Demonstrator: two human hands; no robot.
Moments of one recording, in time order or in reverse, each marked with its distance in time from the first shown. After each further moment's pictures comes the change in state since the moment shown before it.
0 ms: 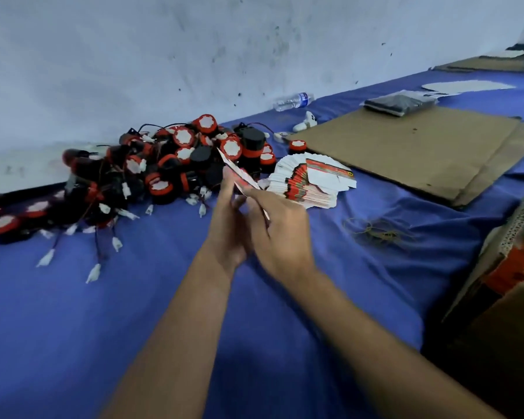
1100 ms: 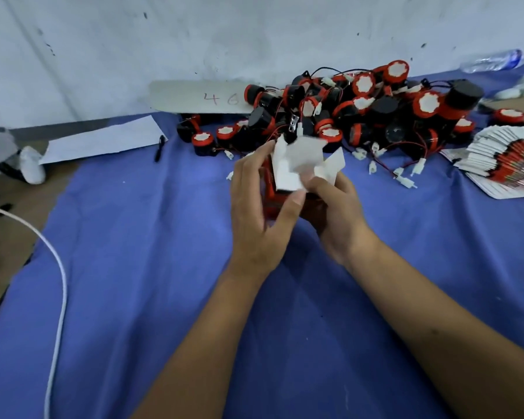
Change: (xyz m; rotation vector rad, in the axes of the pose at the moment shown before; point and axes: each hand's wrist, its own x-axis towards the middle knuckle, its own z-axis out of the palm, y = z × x) left_hand -0.157 0.053 -0.166 1.163 0.549 1.129; right_hand -0.036 -0.092 0.157 1.172 -0.468 0.677
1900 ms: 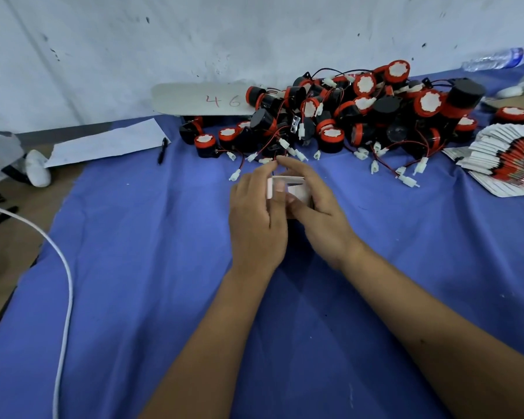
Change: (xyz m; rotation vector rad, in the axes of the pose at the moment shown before) left_hand -0.002 -0.008 0.002 0.282 -0.017 -0.170; right_hand -0.008 0.010 0.006 -0.462 -0.261 -0.262
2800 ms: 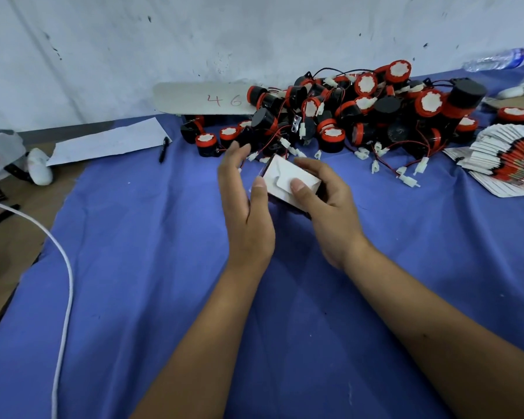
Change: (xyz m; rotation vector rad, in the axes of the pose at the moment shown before) left_hand 0.003 0.001 -0.004 -0.386 0.131 -0.141; right_hand 0.001 0.001 -0.003 0.073 0.232 0.077
